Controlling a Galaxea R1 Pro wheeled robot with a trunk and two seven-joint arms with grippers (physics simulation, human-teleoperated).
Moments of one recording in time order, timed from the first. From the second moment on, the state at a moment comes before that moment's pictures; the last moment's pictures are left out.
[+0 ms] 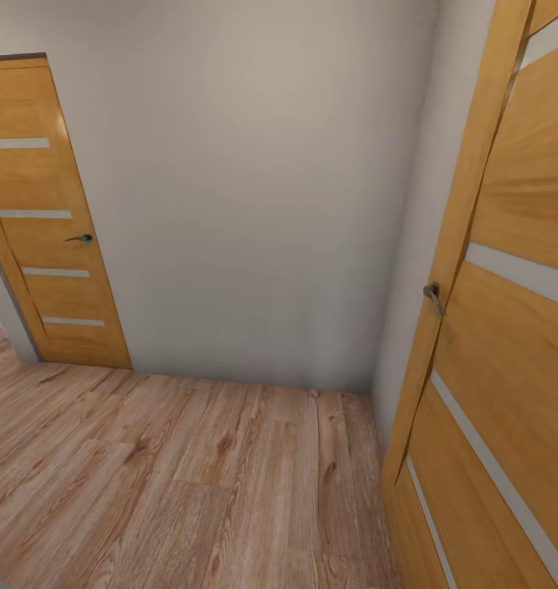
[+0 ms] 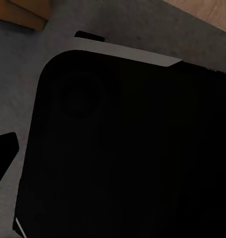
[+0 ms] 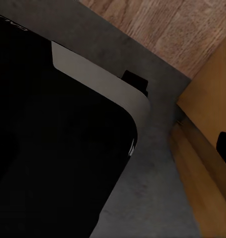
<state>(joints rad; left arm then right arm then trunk) 0.00 -0.04 0.04 -0.08 0.21 -0.07 0.01 -0.17 -0.10 0.13 0.03 0.30 -0.08 0.25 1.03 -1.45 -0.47</state>
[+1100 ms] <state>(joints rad) 0.00 -0.03 0.04 -0.08 0.21 -0.07 0.01 -0.17 -0.10 0.13 0.03 0.30 -0.08 0.25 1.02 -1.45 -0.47</state>
